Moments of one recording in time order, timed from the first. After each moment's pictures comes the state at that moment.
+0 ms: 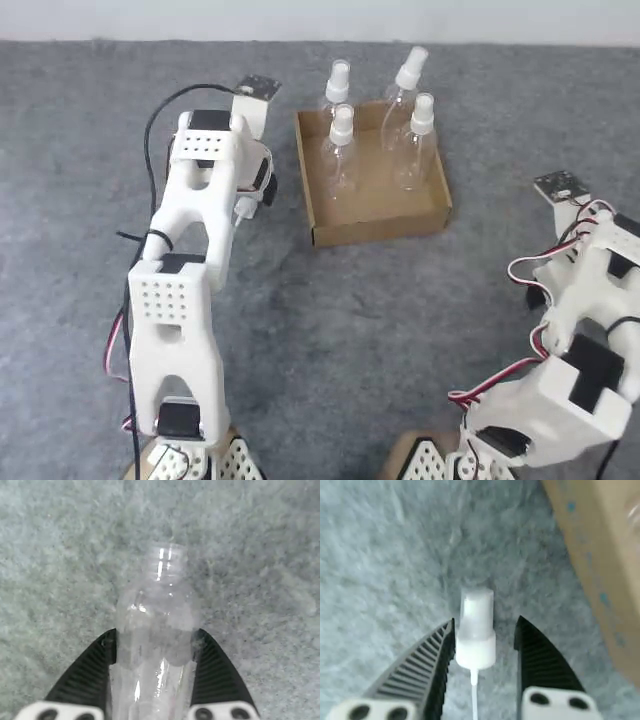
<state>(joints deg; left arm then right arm) -2.4 45.7 -31.0 83.1 -9.4 30.0 5.9 22.9 64.7 48.8</state>
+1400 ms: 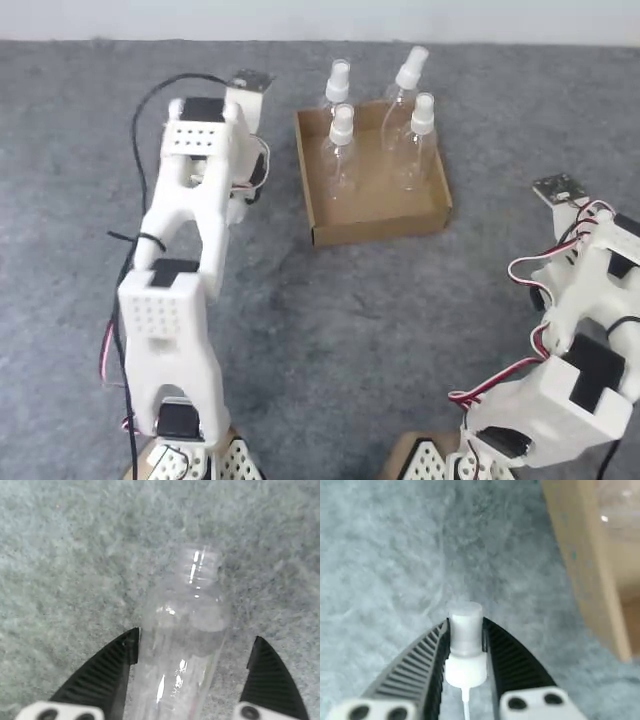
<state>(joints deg) -1.8 34.9 -28.3 92.5 -5.1 29.9 5.9 22.9 66.9 48.7</state>
